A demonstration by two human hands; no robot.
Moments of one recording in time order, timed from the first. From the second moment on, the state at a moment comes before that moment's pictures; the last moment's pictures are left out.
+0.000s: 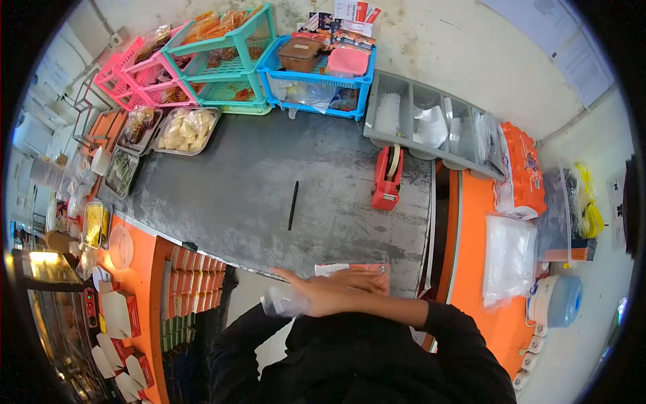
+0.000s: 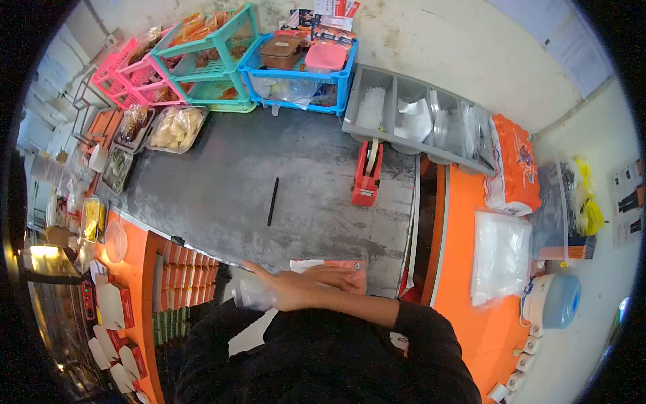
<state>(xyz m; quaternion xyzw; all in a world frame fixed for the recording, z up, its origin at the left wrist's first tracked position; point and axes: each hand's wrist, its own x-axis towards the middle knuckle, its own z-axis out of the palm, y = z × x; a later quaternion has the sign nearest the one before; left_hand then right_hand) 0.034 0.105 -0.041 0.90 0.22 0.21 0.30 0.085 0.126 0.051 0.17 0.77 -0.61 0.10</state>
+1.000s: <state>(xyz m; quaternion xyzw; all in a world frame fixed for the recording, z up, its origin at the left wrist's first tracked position) -0.045 0.095 -0.055 0.91 0.27 0.16 0.29 0.227 0.202 0.040 0.44 0.62 -0.51 -0.41</state>
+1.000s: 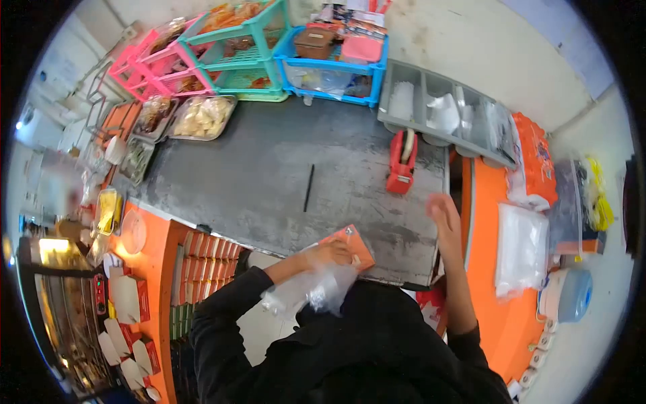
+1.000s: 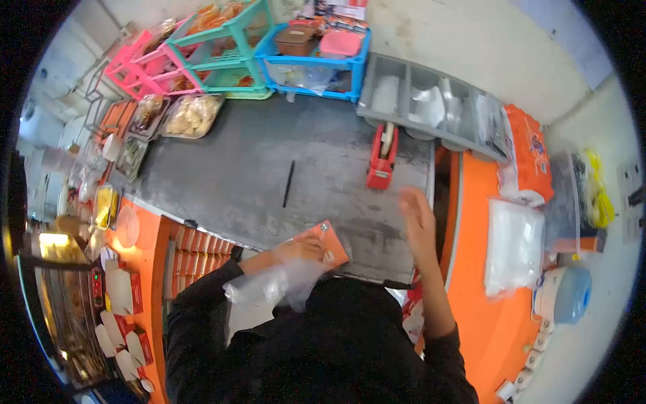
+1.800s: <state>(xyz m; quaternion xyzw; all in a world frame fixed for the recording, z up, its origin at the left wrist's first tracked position) 0.028 0.148 -0.049 0.89 0.42 0.13 0.13 0.167 0.268 -0.024 -0.11 0.95 -0.28 0.13</state>
